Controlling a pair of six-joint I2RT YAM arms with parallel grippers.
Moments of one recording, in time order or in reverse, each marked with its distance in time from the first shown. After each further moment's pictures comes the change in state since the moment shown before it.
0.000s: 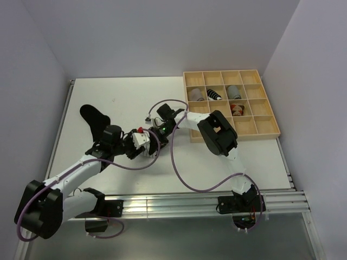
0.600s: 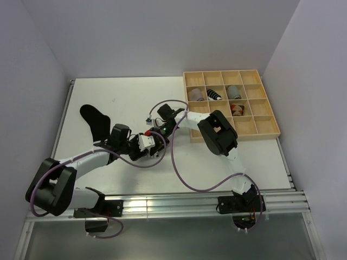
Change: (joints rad) left arm -0.025 0.226 0.040 -0.002 0.044 0.124; right arm -0.008 0.000 0.006 -0.050 0.006 -0.011
